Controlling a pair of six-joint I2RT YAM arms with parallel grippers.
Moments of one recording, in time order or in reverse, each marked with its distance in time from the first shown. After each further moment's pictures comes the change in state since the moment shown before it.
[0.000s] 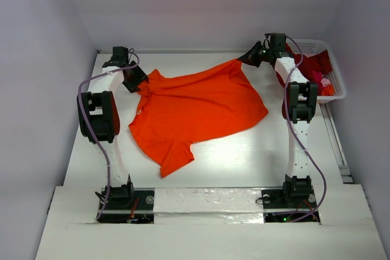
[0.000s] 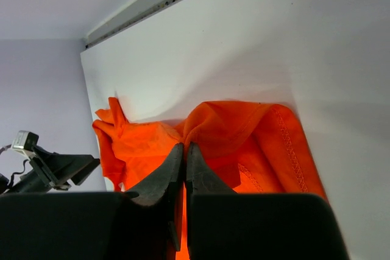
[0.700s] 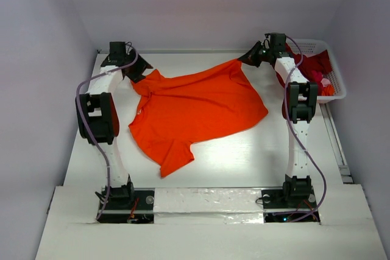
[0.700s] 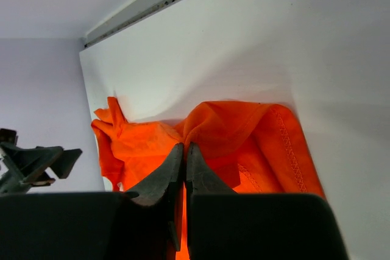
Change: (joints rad) left arm 0.016 -0.044 -0.005 0.185 0.131 -0.135; right arm 0.000 0.000 0.000 0.000 0.000 -0.007
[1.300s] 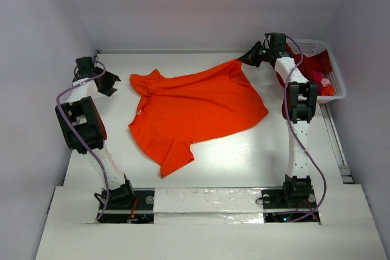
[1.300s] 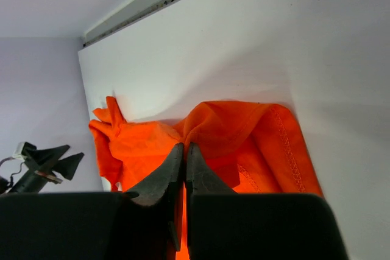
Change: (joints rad) left arm 0.261 -0.058 -0.192 0.035 -0.047 -0.064; right arm -0.002 0.000 0.000 -0.001 0.000 -0.008
